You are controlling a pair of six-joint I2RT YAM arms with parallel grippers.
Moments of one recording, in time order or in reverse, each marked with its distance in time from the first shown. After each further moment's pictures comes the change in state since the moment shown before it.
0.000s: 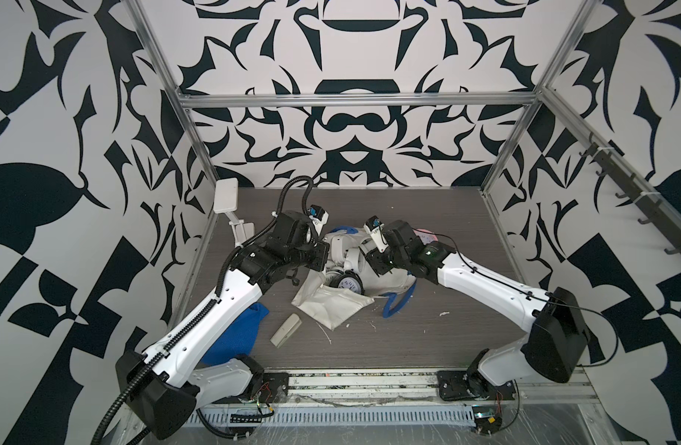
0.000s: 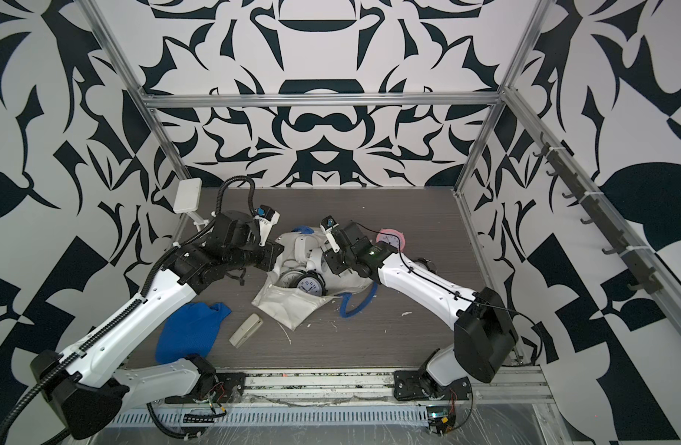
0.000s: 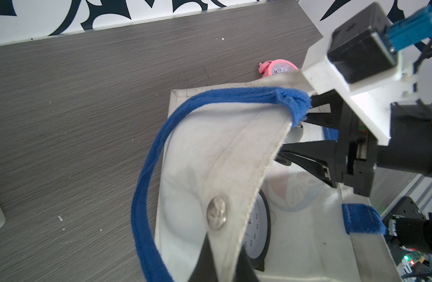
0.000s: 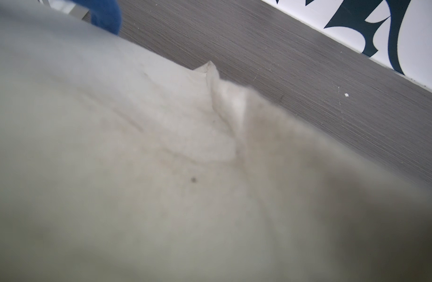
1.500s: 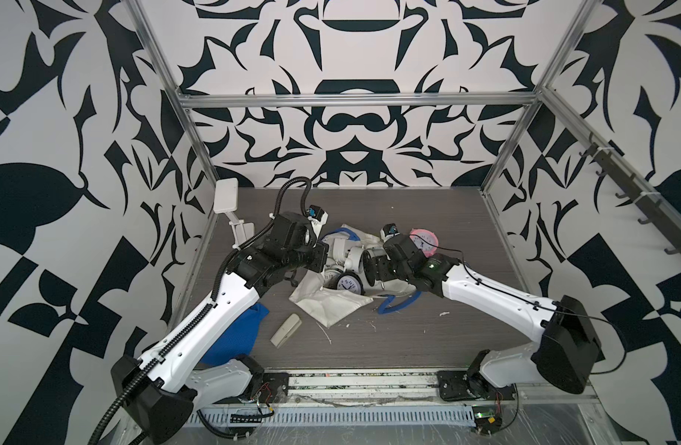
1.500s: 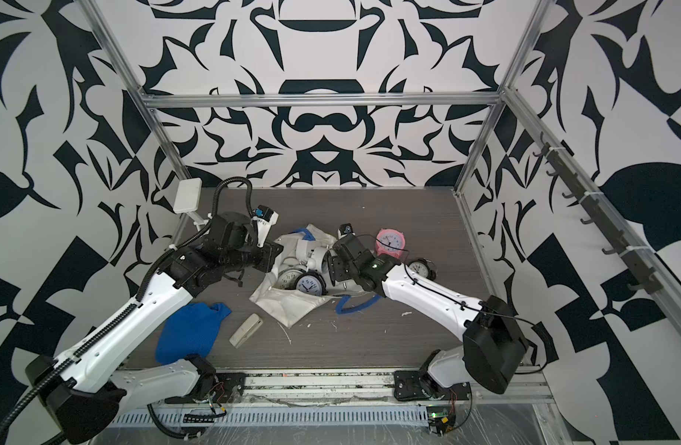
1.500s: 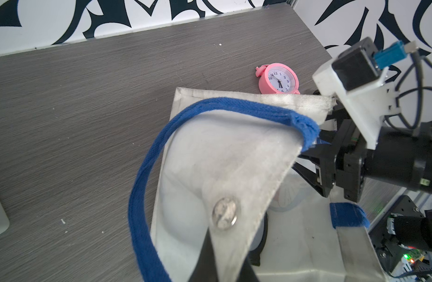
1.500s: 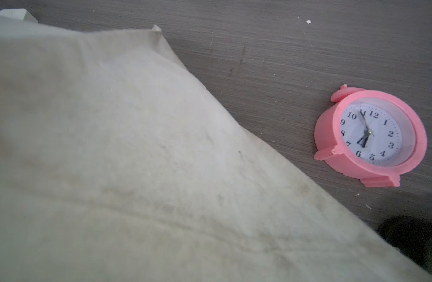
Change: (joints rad) left arm 0.000 -0.029 -0.008 0.003 -0.003 0.009; right arm 0.042 -0.090 -0.146 0.014 0.140 0.378
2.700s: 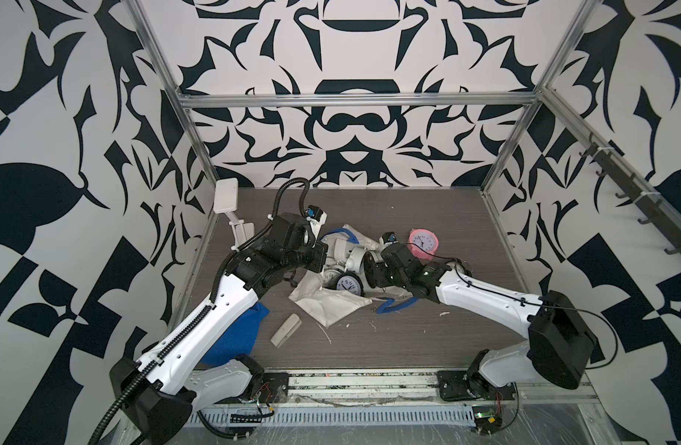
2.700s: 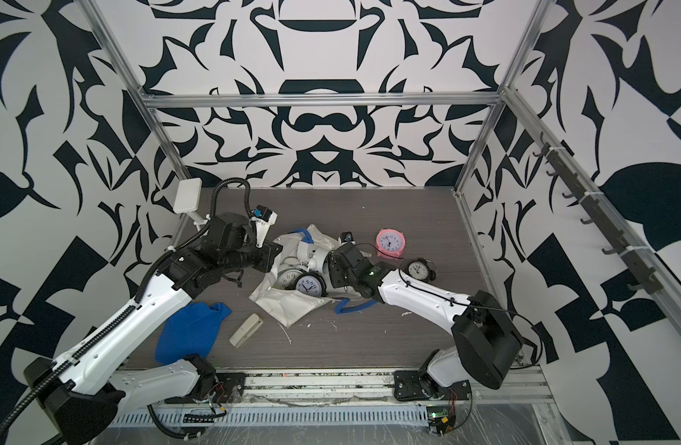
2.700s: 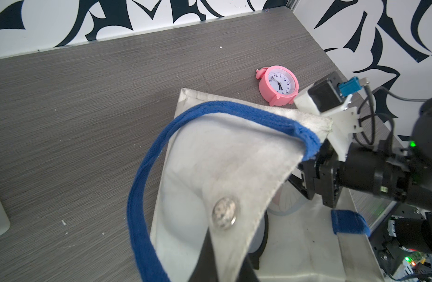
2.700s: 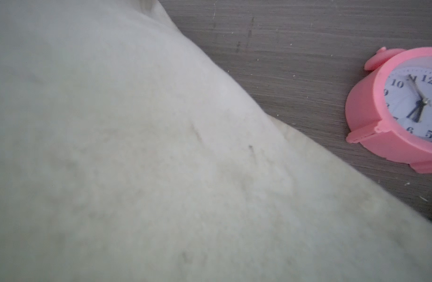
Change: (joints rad) left arm 0.000 -0.011 -0.013 0.016 0.000 0.000; right arm 0.007 0.024 -0.079 0.090 -0.029 0.055
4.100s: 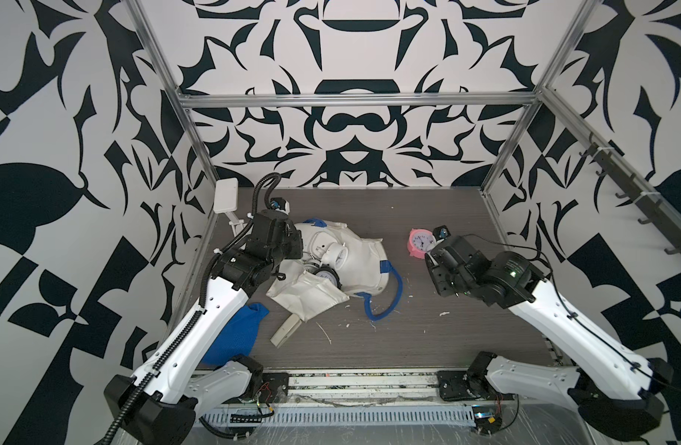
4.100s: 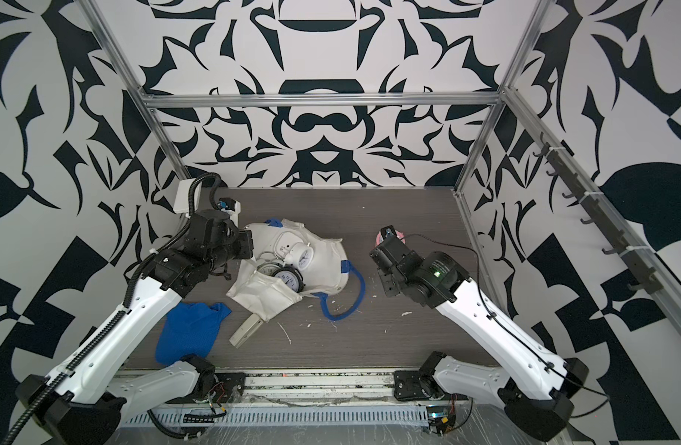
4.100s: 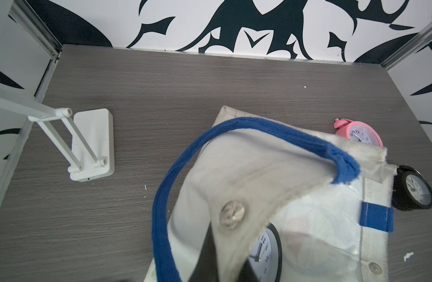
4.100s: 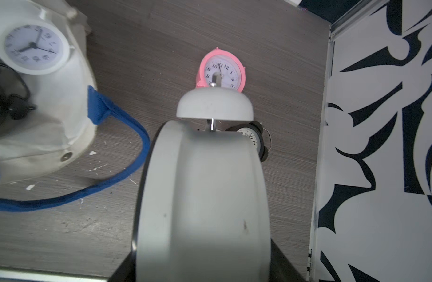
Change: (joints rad) left arm 0.155 -0.042 -0.015 -0.009 -0.258 -0.145; right arm 0.001 -0.307 0.369 -0.968 0.266 -0.122
